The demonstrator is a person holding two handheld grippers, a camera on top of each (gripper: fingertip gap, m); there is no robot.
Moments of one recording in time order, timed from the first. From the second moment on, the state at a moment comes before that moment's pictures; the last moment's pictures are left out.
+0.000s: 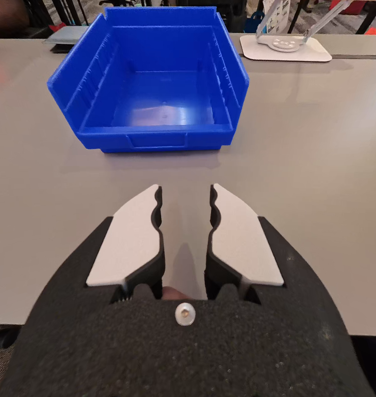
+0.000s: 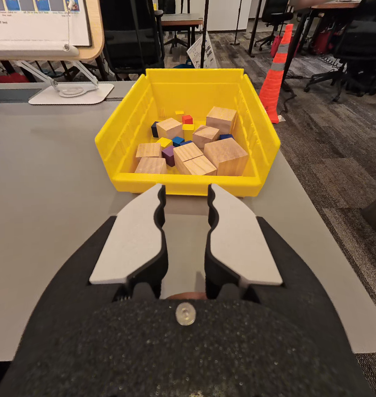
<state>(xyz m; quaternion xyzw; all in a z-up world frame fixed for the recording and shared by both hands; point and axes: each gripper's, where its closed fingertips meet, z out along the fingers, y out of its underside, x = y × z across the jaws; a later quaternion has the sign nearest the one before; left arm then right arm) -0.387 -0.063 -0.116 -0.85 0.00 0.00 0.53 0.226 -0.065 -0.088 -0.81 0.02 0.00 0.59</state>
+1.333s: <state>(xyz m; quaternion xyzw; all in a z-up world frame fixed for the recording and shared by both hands) 0.070 -0.025 -0.084 -0.81 0.24 -0.21 0.49 0.324 0.001 -0.064 -0.79 0.09 -0.01 0.61</state>
